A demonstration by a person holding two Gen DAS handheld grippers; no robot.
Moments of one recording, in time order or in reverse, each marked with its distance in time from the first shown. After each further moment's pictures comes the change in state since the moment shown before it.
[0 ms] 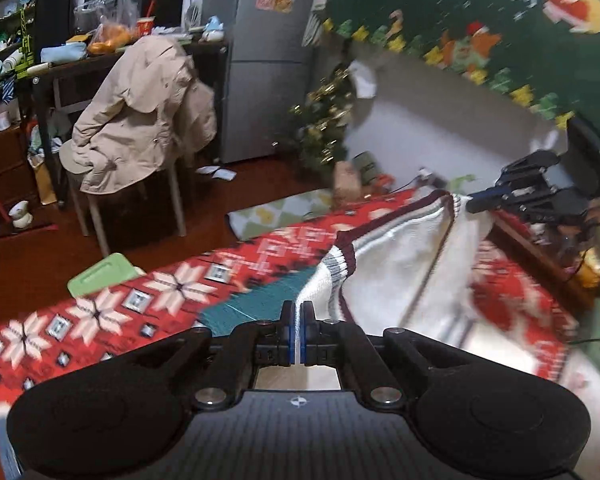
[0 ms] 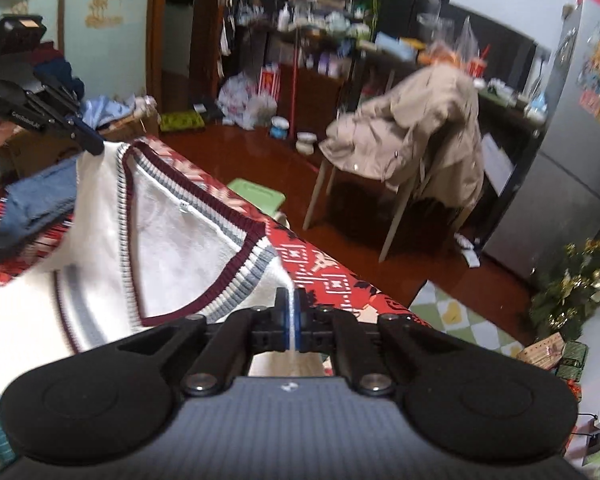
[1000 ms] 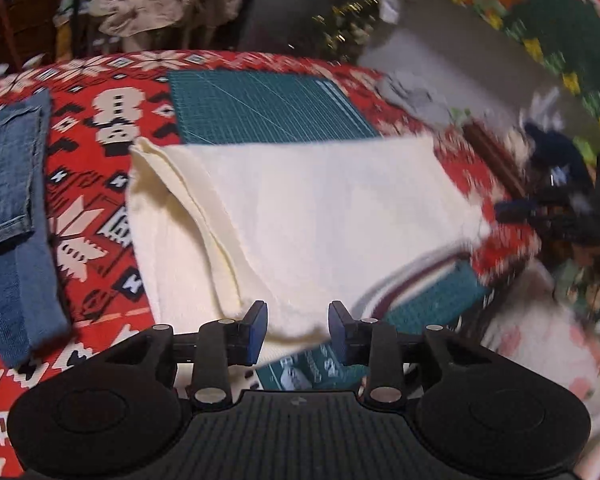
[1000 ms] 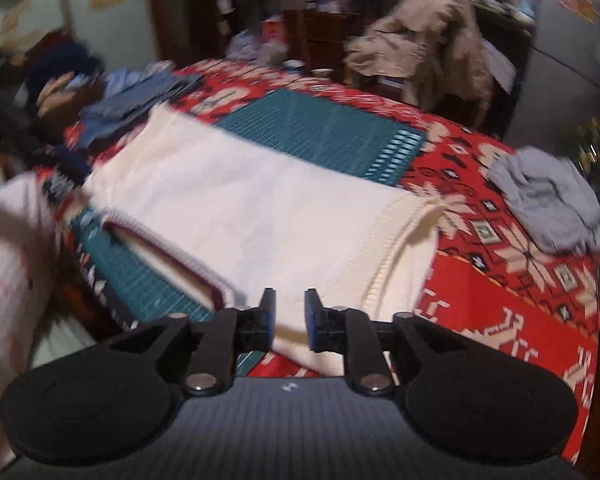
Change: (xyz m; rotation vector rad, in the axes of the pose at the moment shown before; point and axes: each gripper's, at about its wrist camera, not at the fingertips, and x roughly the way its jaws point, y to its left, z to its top) left arm -0.022 -0.076 -0.184 -0.301 0.198 -0.007; right arm -0.098 0.131 -0.182 0.258 0.144 0.064
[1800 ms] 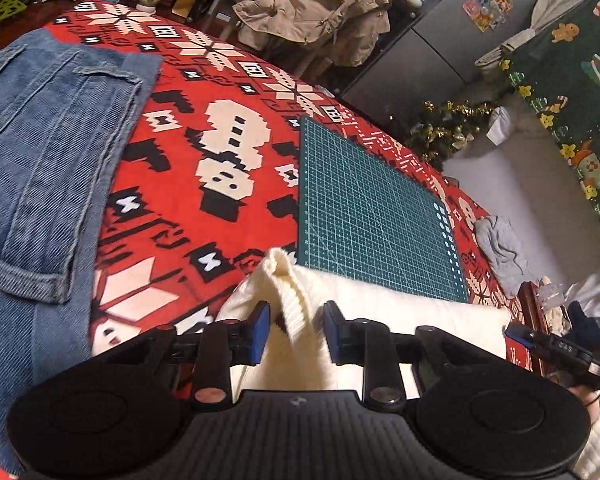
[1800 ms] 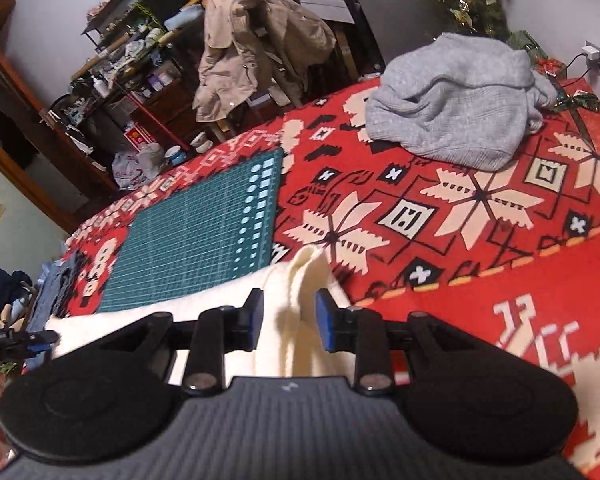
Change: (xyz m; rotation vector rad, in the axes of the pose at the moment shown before) left arm 0.047 0.088 0.066 -0.425 -0.114 0.036; right arm 0.094 -0.138 0.040 0.657 -0.117 -0.040
